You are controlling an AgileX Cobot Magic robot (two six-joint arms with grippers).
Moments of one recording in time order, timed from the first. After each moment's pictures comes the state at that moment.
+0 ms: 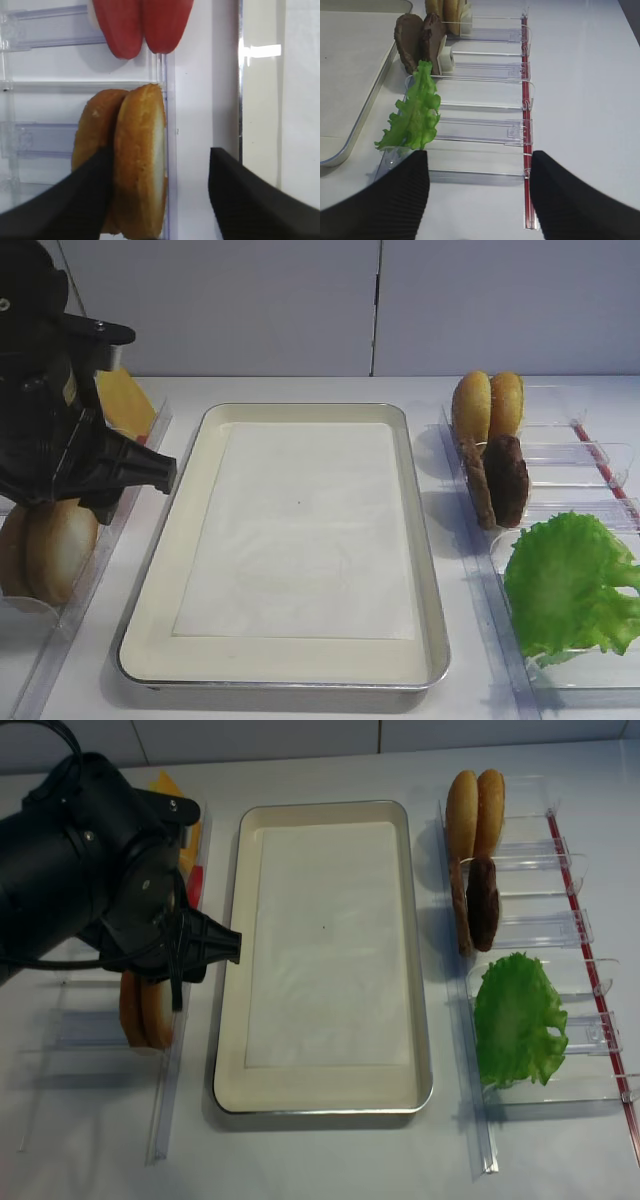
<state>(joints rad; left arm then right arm) -0.57 1.47 -1.08 0.40 1.11 -0.69 0.03 -0.02 -0.47 0.10 1.13 -0.05</state>
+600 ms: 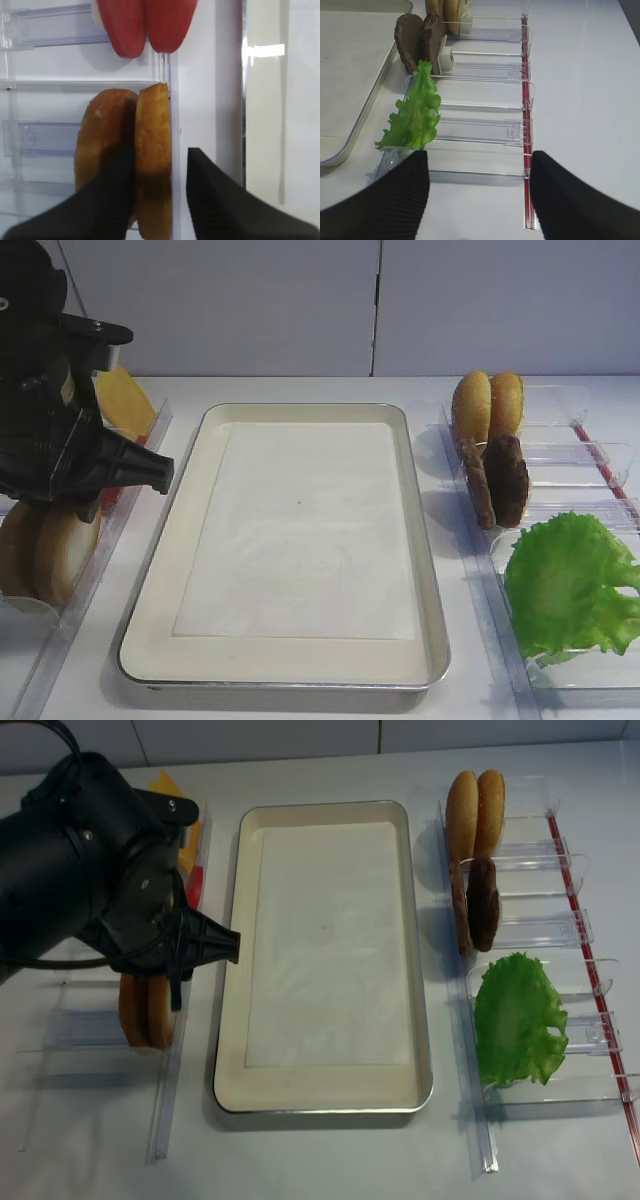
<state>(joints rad) -0.57 1.47 -1.08 0.40 1.11 -0.69 0.03 -0.02 -0.47 0.10 1.13 -0.05</state>
